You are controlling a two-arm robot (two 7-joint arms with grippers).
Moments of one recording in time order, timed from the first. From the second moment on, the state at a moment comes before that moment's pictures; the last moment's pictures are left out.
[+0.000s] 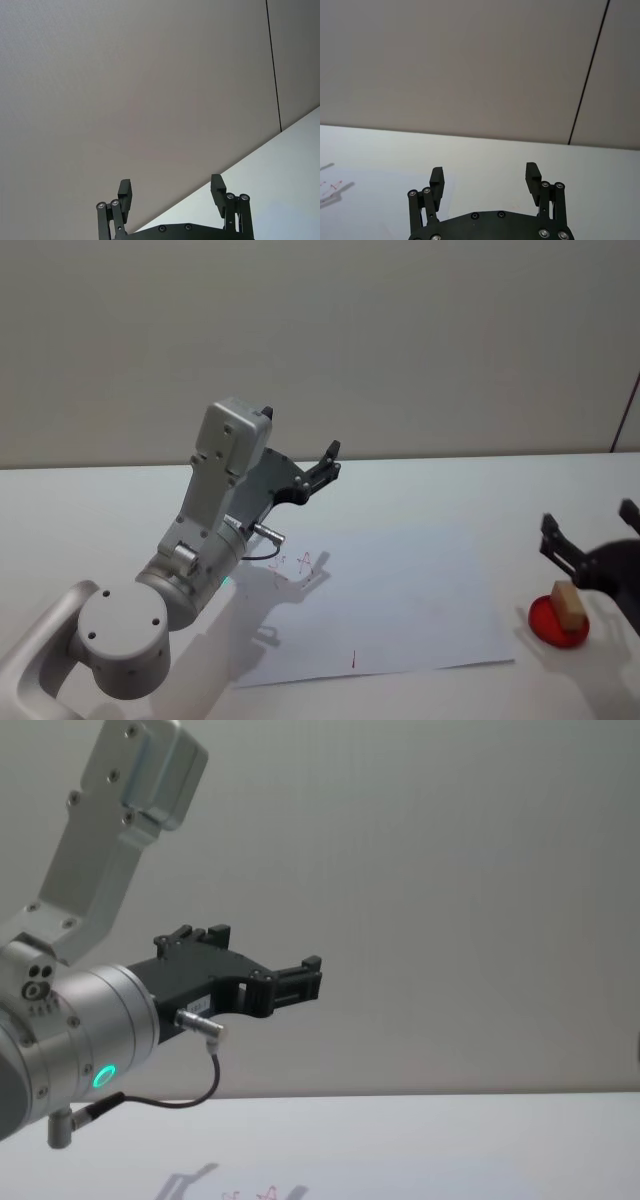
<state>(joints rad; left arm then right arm) -0.24 0.38 0.45 -1.63 -0.20 0.01 -0.01 -0.22 0.41 -0.20 -1.94 0.31 0.10 -0.13</state>
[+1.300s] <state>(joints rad) -0.24 0.38 0.45 -1.63 -0.20 0.01 -0.01 -0.23 0.36 -0.20 -1.89 0.33 0.35 -0.16</state>
